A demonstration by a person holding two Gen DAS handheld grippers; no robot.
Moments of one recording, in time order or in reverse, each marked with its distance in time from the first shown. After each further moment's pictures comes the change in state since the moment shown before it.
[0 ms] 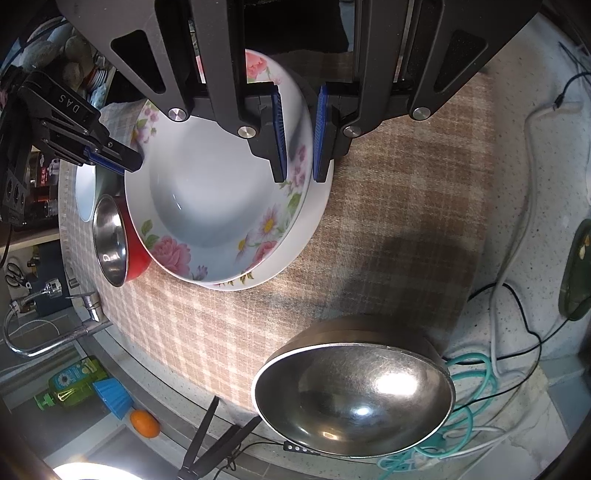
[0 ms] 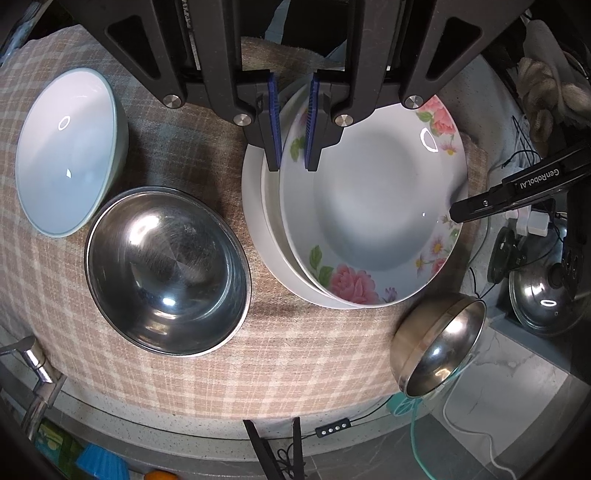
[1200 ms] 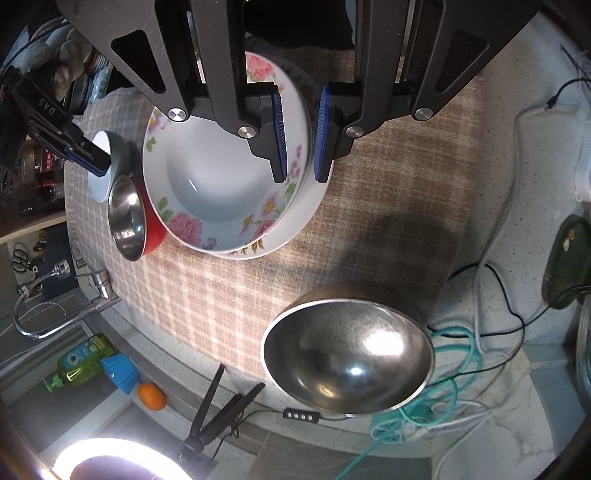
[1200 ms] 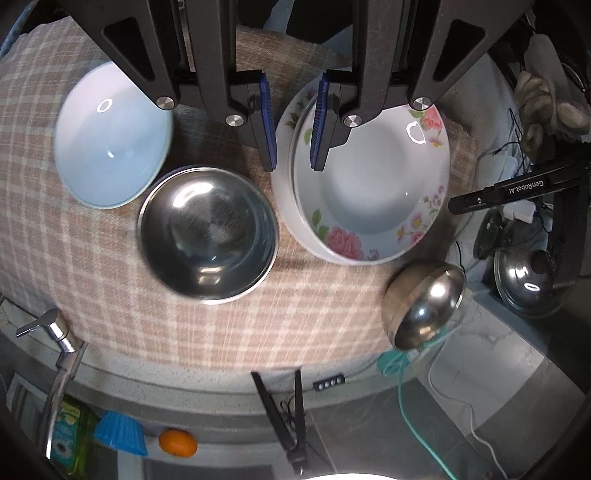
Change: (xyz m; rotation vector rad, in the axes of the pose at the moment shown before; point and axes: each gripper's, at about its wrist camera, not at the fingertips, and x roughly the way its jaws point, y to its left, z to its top) left arm -0.030 -0.002 -0.002 -0.022 -0.102 -0.005; right arm -0.050 -0.016 -0.010 -0.012 -0.178 0.019
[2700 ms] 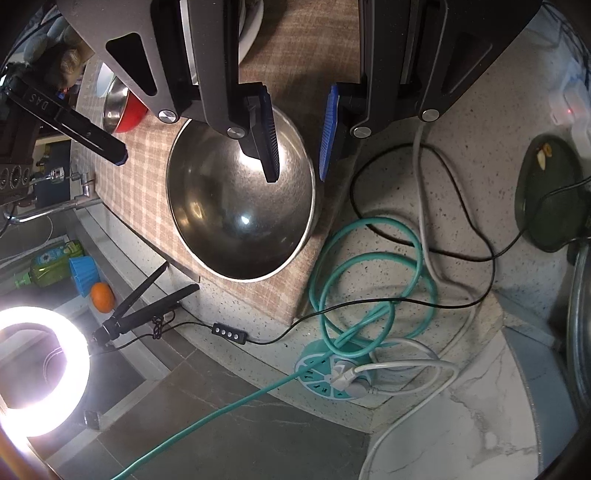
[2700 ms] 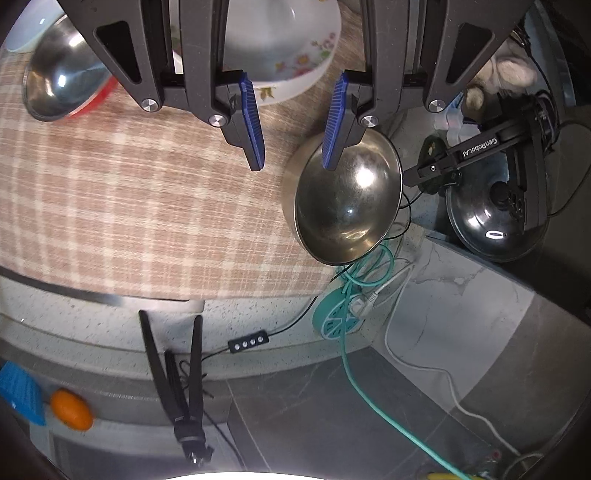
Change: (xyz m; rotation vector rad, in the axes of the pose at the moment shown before) left arm 0.002 0.101 0.122 -0.156 -0.077 -0.019; right arm 0.078 0.084 0.145 0.034 0.031 0.215
